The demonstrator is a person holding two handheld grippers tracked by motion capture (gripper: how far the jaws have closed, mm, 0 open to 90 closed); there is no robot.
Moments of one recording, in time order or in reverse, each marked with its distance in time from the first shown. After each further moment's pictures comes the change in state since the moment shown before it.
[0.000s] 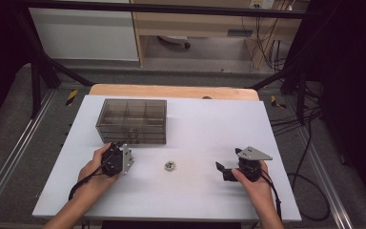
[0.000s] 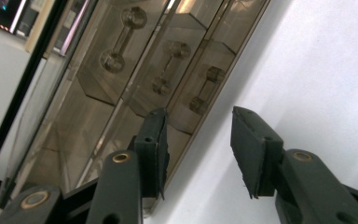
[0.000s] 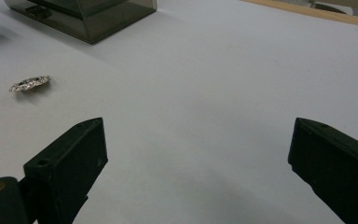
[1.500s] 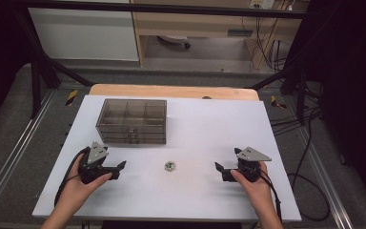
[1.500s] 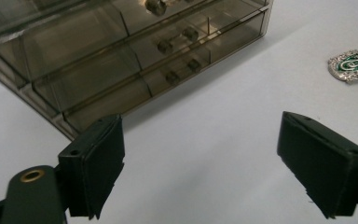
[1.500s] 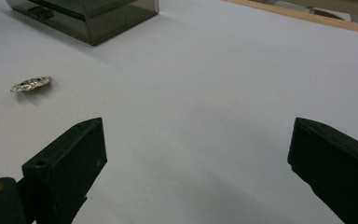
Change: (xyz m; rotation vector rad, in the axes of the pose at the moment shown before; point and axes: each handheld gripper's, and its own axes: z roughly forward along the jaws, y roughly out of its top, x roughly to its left) left arm 0.031 -0.027 -0.042 -0.045 -0.246 -0.632; right arm 0.003 0.000 0.000 -0.015 -0.001 -0.013
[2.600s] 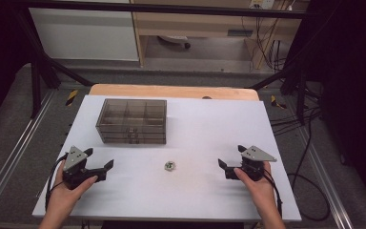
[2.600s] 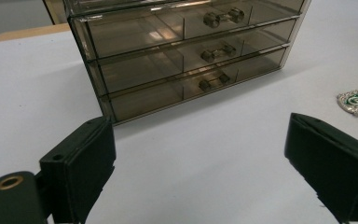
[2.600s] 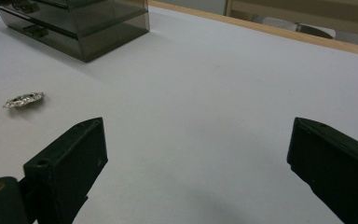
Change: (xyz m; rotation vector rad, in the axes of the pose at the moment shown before) left arm 0.020 -0.038 -0.021 -0.177 0.010 -0.187; right arm -0.007 0.002 -0.006 -0.057 -0.025 0.003
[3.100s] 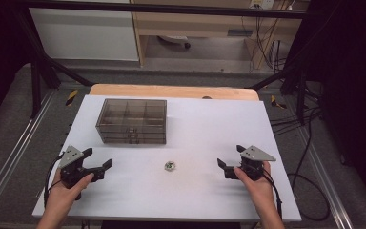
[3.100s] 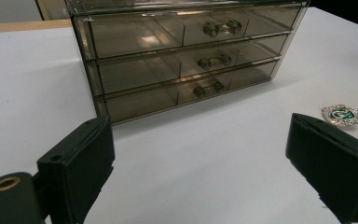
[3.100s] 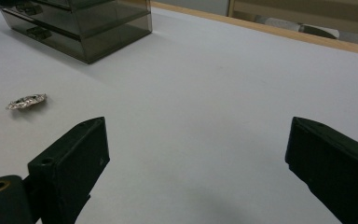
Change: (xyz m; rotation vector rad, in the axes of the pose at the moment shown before) left arm 0.008 -0.001 -0.002 -0.022 -0.049 -0.091; right arm 0.000 0.000 0.002 -0.006 0.009 0.005
